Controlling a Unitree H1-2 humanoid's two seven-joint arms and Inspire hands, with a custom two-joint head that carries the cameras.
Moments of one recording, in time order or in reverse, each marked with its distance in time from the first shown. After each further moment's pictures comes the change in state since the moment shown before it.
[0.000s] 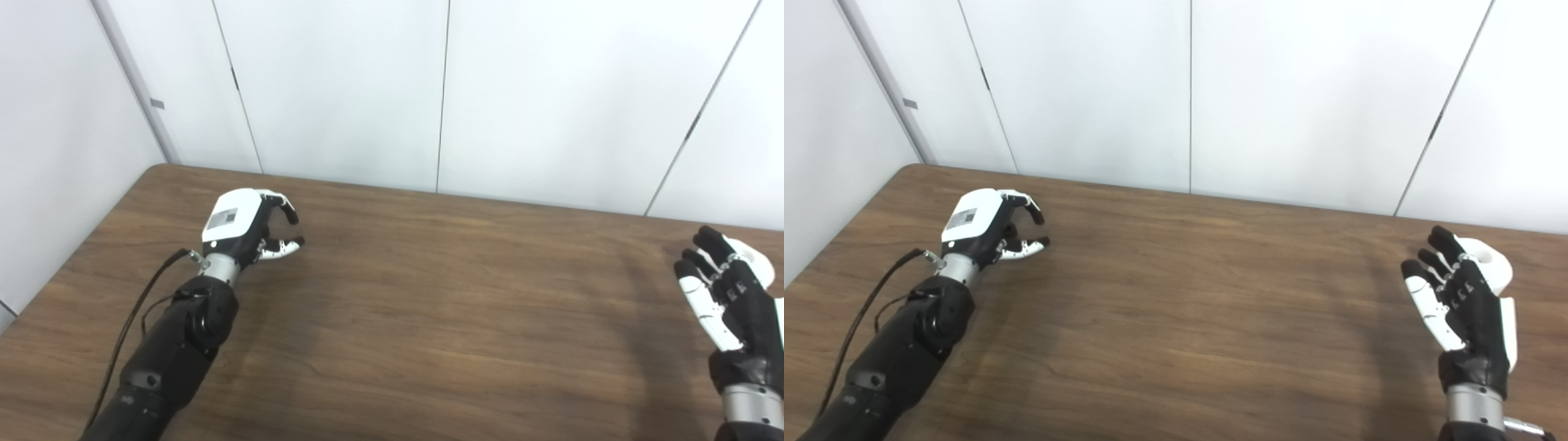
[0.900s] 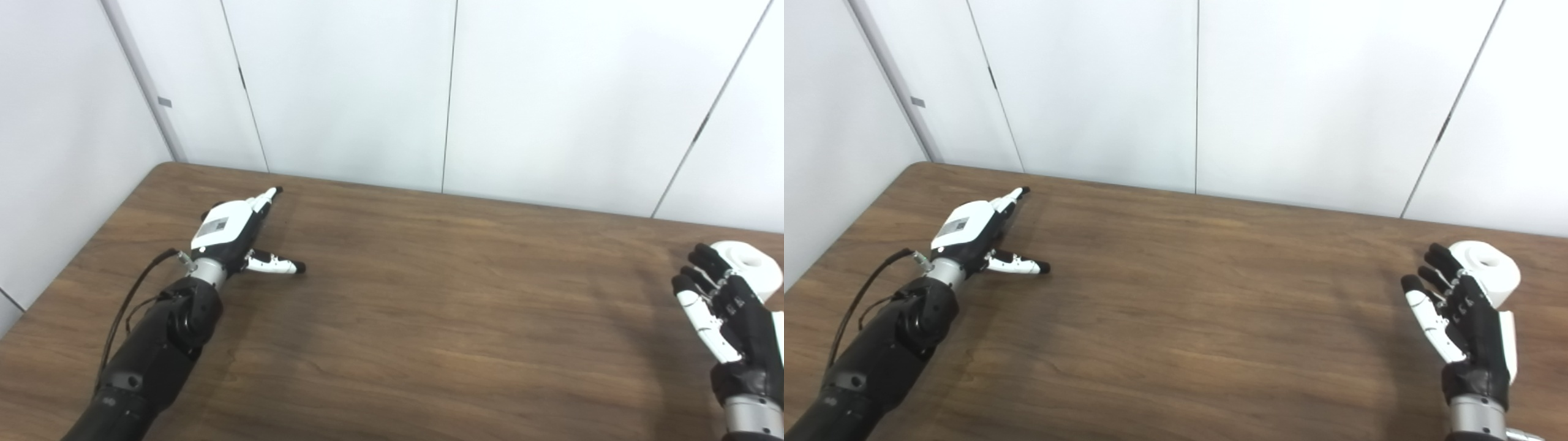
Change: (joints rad) left arm 0.030 0.050 0.029 -0.009 -0.046 0.027 -0.135; right arm 0.005 -0.014 0.005 0.075 -0.007 -0.032 0.003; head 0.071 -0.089
